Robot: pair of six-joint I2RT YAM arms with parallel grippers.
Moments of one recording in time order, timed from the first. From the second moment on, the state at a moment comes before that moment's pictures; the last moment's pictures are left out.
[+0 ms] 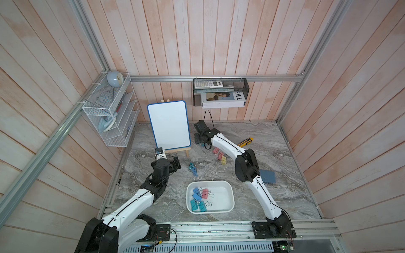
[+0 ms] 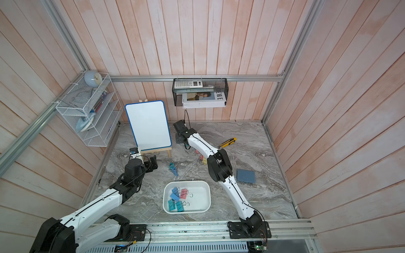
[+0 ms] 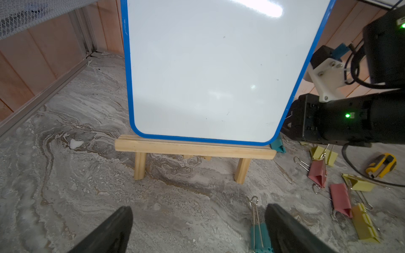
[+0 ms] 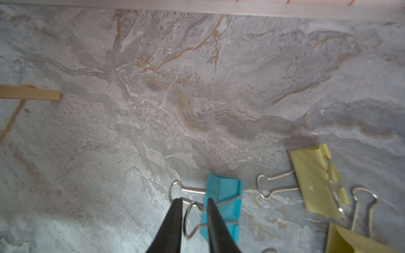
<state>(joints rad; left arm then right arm) -0.41 1.05 0.46 0.15 -0.37 -0.39 0.69 2.60 2.42 -0.72 0.21 0.44</state>
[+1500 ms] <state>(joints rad) -0.41 1.04 0.45 0.17 -0.33 -0.39 0.95 1.08 0.99 -0.42 0.32 0.71</state>
